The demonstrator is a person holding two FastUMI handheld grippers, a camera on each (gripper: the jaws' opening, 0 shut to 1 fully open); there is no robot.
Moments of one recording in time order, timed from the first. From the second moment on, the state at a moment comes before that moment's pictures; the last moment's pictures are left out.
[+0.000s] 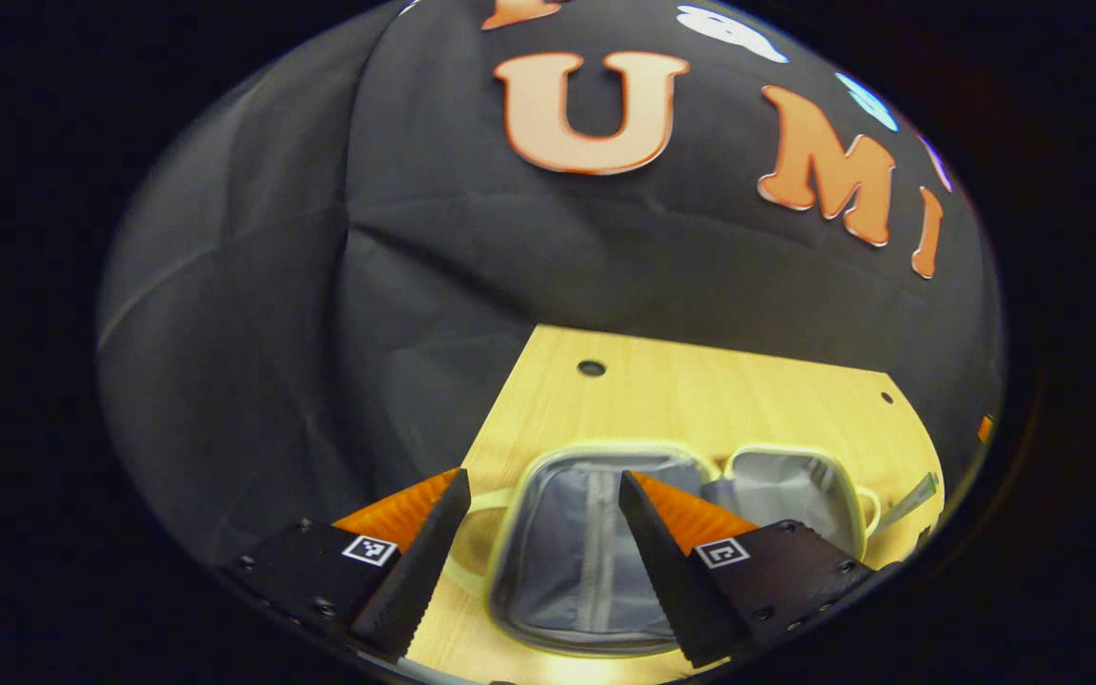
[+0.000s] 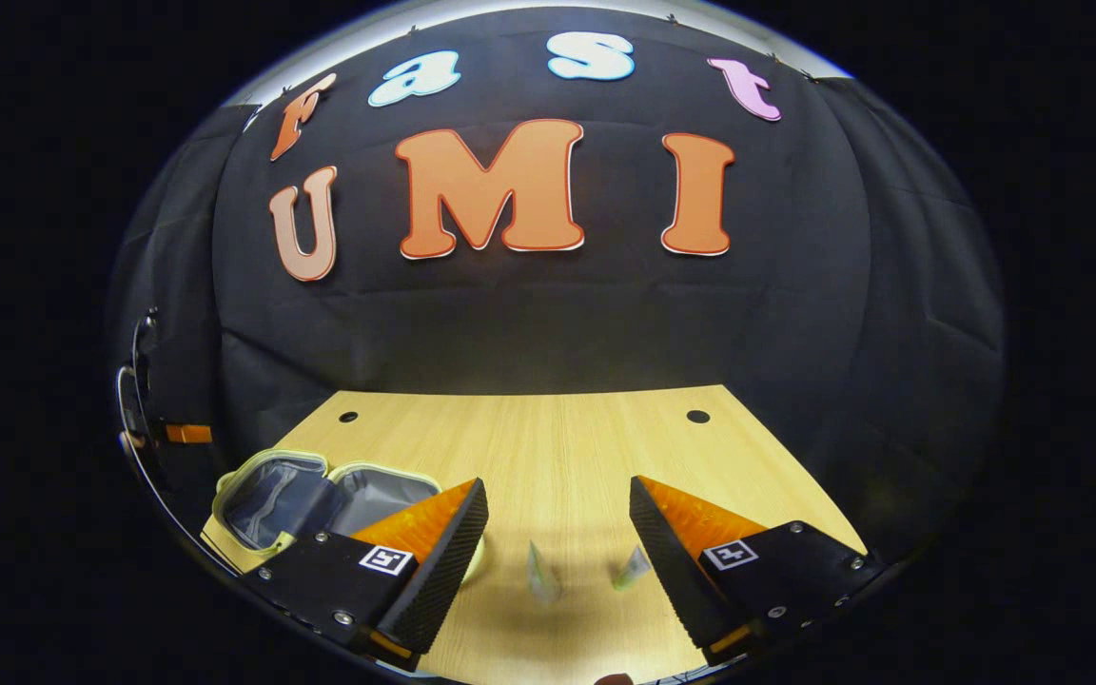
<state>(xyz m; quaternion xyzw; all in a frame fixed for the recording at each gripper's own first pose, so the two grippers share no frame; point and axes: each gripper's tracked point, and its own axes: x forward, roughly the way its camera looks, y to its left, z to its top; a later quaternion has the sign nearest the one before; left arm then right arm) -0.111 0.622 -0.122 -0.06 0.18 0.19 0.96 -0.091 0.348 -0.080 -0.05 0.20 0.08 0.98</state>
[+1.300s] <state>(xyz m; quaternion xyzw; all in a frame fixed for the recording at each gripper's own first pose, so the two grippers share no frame) 0.020 0.095 -0.196 0.01 0.13 0.04 0.99 -0.073 0.154 -0.150 -0.04 0.27 0.11 0.95</state>
